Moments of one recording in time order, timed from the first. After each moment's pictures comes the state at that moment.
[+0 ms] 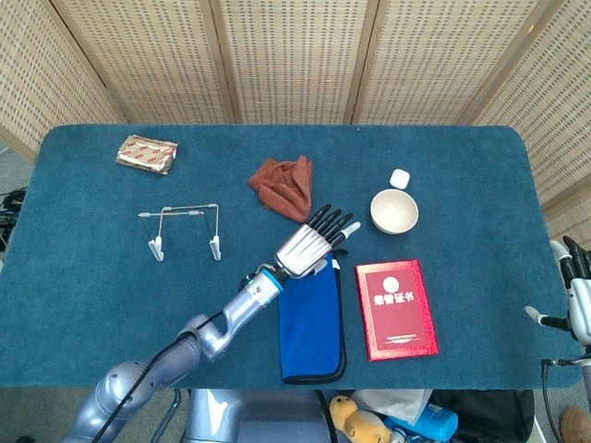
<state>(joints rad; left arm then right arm) -1.17 -2.18 -0.22 -0.53 1.51 0.99 0.01 0.14 -1.09 0.15 -1.44 -1.36 1.36 0.20</state>
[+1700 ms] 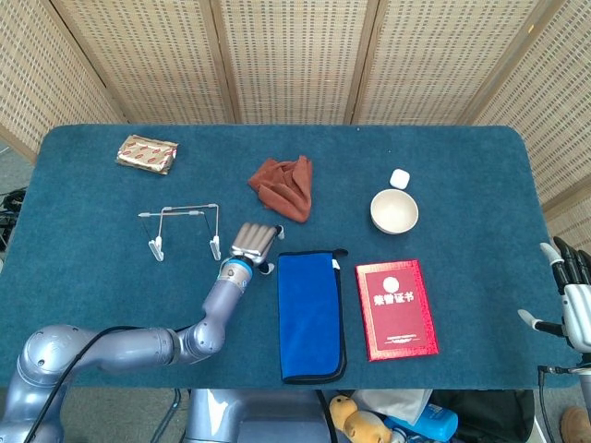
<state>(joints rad) -1.19 -1.80 -0.33 -1.28 0.27 0.86 0.87 0.12 -1.09 0.12 -1.45 -1.45 1.44 0.23</state>
